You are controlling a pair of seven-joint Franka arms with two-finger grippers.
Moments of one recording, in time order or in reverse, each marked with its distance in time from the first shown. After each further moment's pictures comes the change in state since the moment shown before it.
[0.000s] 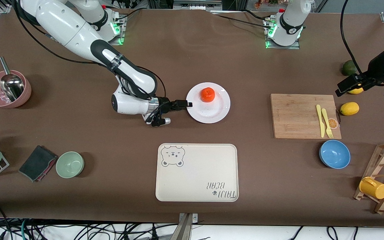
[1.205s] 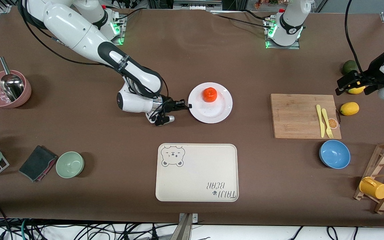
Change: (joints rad) left arm 0.003 0.000 -0.001 -0.002 0.000 0.021 0.209; right arm 0.034 0.035 0.003 0.002 0.013 0.069 -0.096
